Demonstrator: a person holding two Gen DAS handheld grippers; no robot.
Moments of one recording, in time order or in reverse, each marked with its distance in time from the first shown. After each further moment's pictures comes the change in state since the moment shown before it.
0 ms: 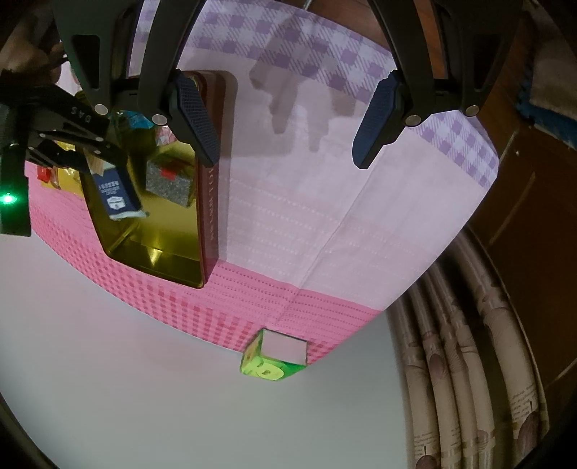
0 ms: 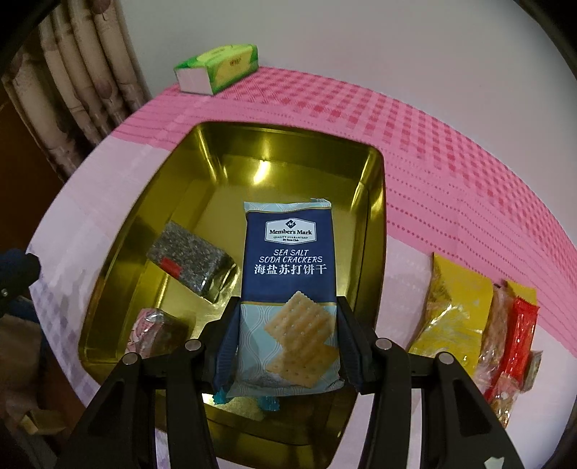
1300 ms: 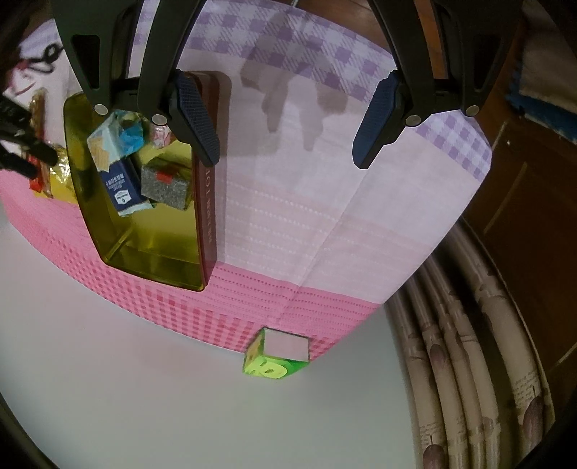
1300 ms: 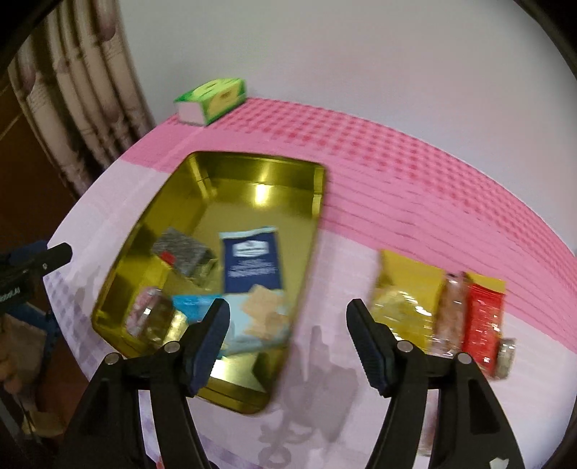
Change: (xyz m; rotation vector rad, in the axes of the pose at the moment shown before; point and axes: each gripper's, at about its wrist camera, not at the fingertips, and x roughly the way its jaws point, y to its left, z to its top) left arm -0.001 -0.008 -0.002 0.055 -0.014 0.035; right arm -0.054 -0.048 -0.029 0.025 -0.117 0.020
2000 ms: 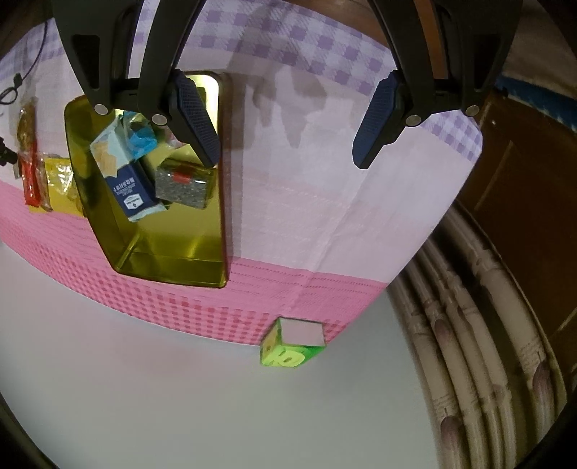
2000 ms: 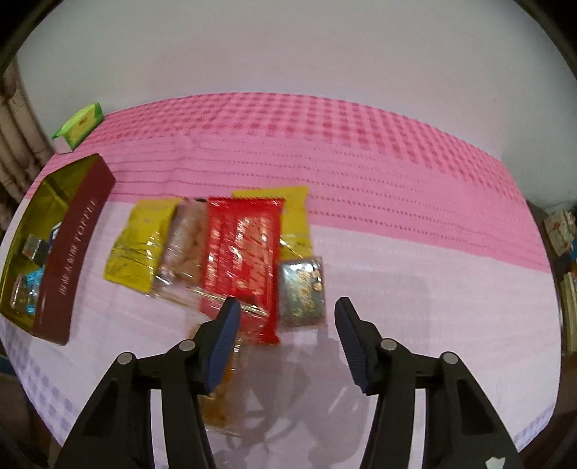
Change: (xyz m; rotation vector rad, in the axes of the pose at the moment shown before) left arm -0.010 -0.035 0.002 0.094 -0.041 0.051; right arm -0.009 -0.204 -0.081 0.251 0.045 -0.213
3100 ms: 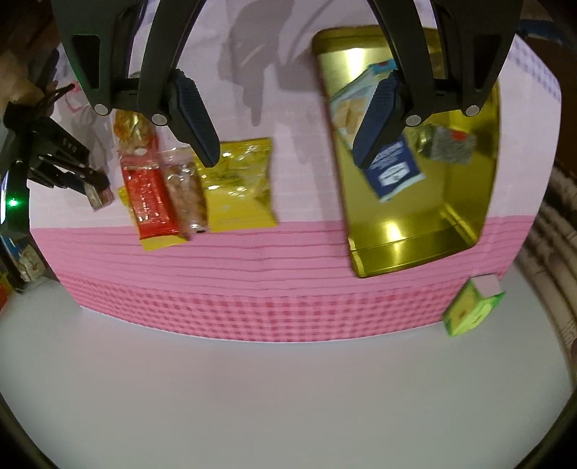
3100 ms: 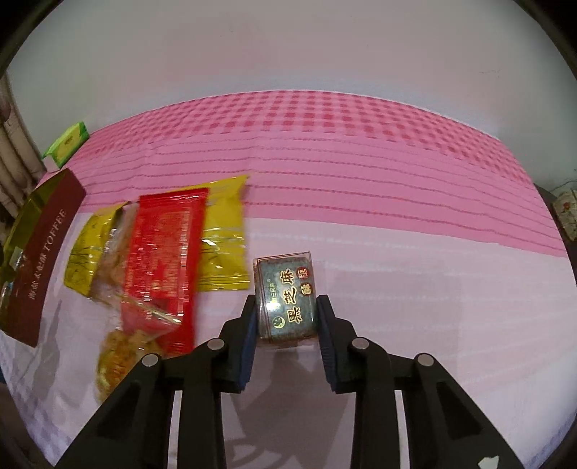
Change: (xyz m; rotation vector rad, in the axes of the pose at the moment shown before) left arm 0.004 -0.243 0.006 0.259 0.034 -0.280; right arm 0.027 -0.058 -0.014 0.056 -0.062 0.030
